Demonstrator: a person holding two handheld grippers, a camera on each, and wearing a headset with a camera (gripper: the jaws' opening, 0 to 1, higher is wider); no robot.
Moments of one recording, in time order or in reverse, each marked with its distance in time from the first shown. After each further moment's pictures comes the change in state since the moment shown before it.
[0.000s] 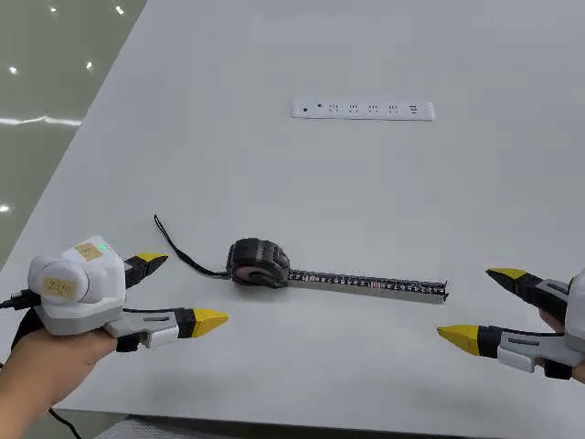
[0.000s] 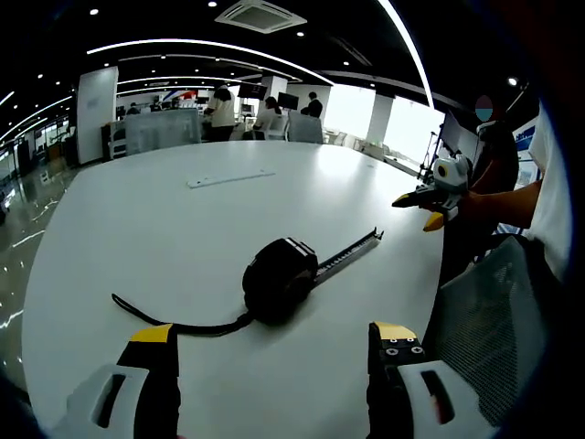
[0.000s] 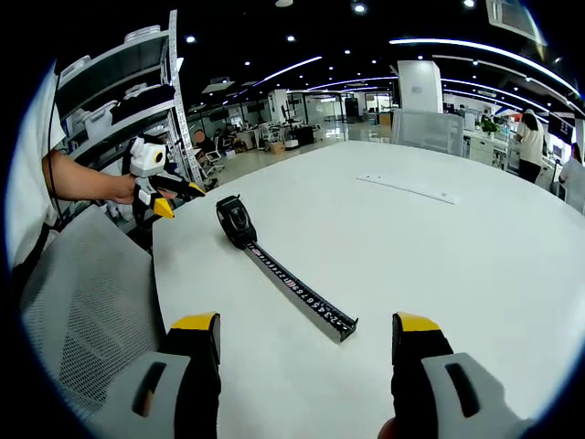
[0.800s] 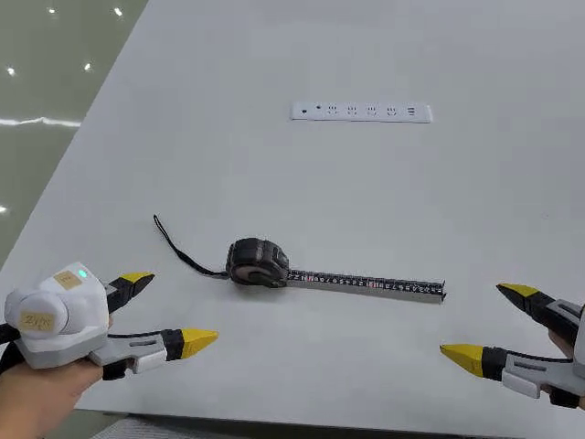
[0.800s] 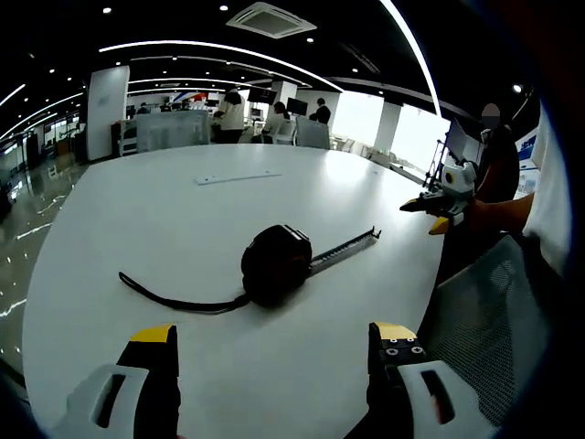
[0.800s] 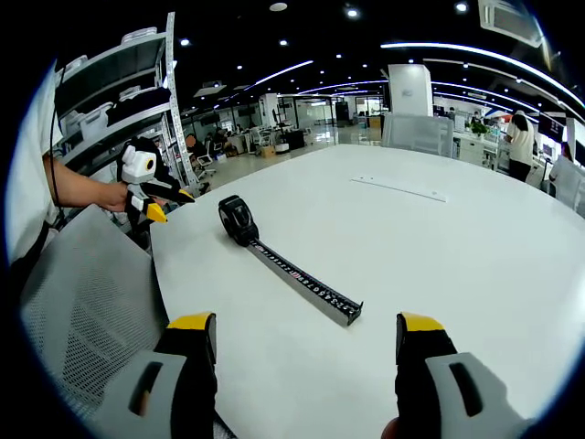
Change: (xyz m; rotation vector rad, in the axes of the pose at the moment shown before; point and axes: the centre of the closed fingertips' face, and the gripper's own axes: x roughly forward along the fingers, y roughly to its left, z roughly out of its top) left arm -0.020 -0.009 -0.018 -0.036 -0.029 0.029; right arm -0.017 0.013 -0.011 0.013 -0.016 -0.047
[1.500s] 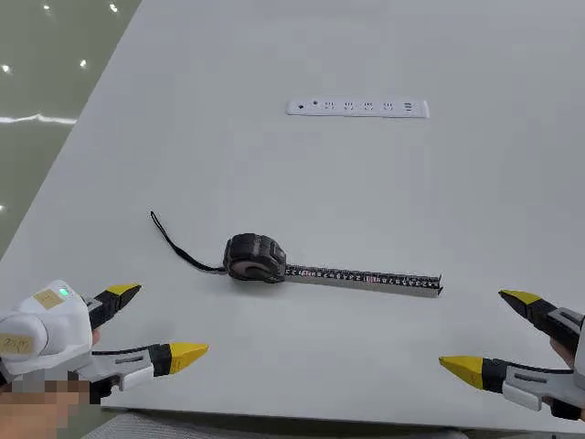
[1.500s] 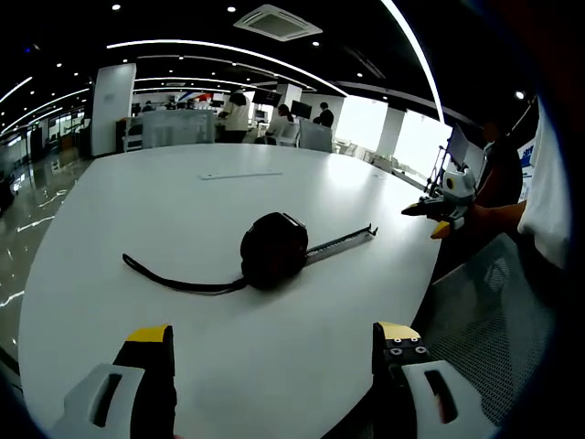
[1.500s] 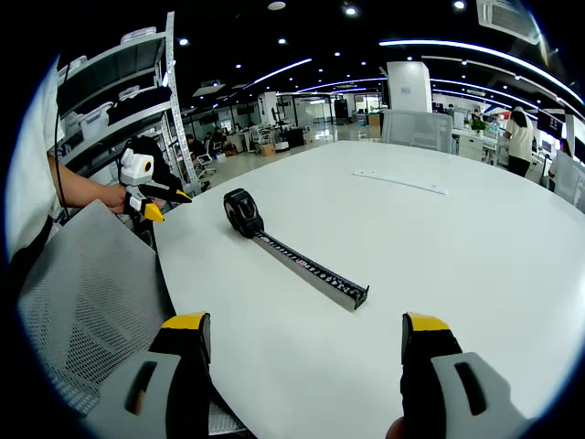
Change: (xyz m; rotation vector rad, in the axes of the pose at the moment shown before) left arm -0.014 -0.004 -0.019 -0.034 -0.013 0.001; right arm -0.010 0.010 -0.013 0.012 0.010 0.001
